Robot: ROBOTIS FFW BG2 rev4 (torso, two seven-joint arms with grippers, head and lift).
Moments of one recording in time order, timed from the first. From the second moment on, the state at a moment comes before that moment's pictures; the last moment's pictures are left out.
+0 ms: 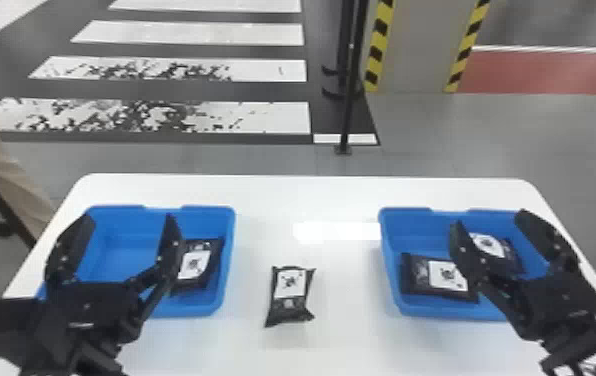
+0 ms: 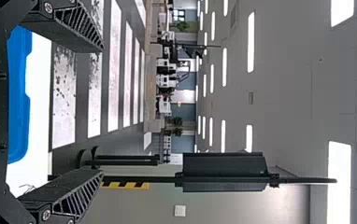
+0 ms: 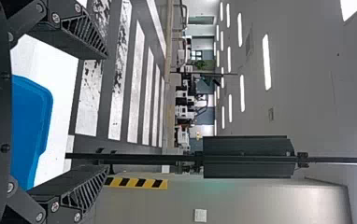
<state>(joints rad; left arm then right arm) 0.58 0.08 -0.02 -2.13 0.05 -0.15 0.08 0.53 -0.15 -0.14 -2.10 -0.19 -0.03 0.26</state>
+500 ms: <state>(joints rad) 0.58 0.09 -0.02 -2.13 0.05 -0.15 0.07 0.53 -0.15 -0.14 -2.10 -0.19 -0.03 0.26</state>
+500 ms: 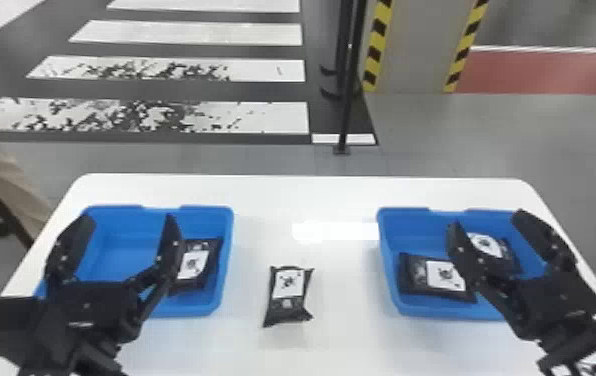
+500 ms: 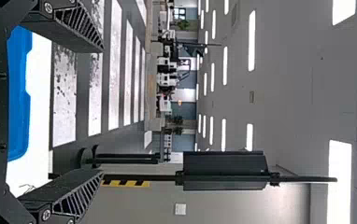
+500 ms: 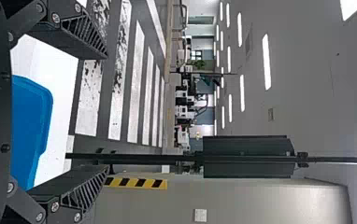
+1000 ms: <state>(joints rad) 0.57 0.09 -0.03 -2.13 0.05 -0.14 0.07 0.32 -0.20 0.00 -1.99 -0.16 0.21 0.43</state>
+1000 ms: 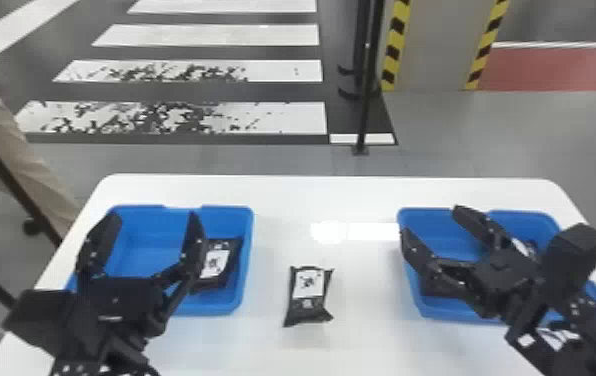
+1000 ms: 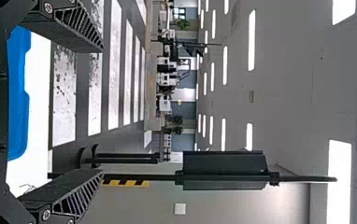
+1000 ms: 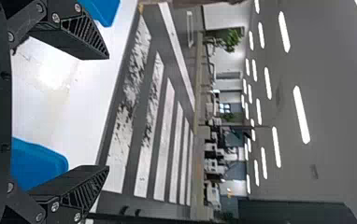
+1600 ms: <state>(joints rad) 0.56 0.09 -0.04 -2.13 0.05 -0.13 0.07 -0.06 -0.27 0.37 -1.62 -0.17 0.50 0.53</state>
